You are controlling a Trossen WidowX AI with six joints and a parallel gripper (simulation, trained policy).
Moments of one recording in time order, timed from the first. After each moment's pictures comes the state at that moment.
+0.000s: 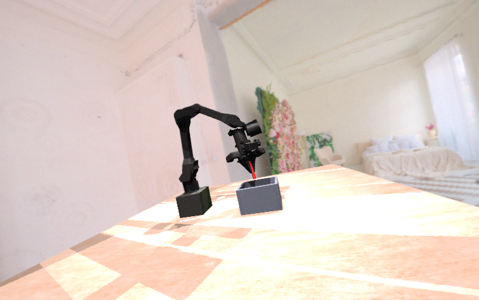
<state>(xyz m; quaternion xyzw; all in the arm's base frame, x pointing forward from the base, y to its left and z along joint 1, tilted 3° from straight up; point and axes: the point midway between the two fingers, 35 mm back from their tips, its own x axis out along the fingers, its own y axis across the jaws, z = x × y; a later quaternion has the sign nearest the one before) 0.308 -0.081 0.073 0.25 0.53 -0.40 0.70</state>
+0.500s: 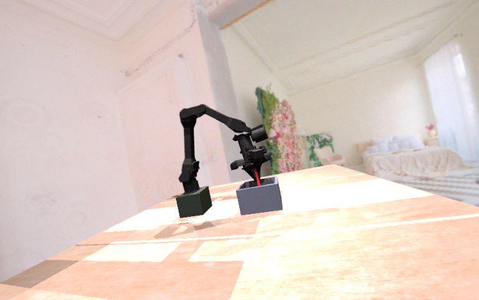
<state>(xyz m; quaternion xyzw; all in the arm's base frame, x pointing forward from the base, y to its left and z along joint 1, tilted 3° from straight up) 0.320 -0.109 0.041 0.27 0.54 -0.40 0.69</state>
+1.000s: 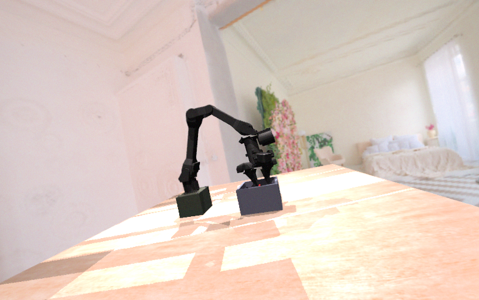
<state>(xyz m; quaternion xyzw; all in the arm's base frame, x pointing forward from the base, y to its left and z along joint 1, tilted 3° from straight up) 0.339 -0.127 0.022 0.24 0.57 -0.39 0.69</state>
